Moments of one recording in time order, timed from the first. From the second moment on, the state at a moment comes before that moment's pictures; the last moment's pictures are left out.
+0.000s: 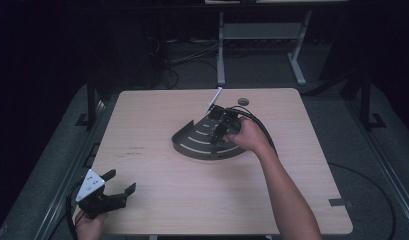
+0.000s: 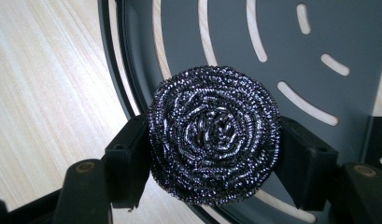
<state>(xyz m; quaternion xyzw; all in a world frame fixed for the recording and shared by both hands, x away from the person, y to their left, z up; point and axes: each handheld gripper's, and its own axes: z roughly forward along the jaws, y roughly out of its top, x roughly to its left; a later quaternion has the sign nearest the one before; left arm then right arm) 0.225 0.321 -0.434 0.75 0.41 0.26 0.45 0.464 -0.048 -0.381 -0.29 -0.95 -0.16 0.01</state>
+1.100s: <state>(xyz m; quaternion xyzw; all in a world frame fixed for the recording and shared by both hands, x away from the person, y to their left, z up) 0.225 0.322 -0.433 0.75 0.41 0.26 0.45 0.482 -0.042 -0.412 -0.31 -0.94 -0.16 0.00</state>
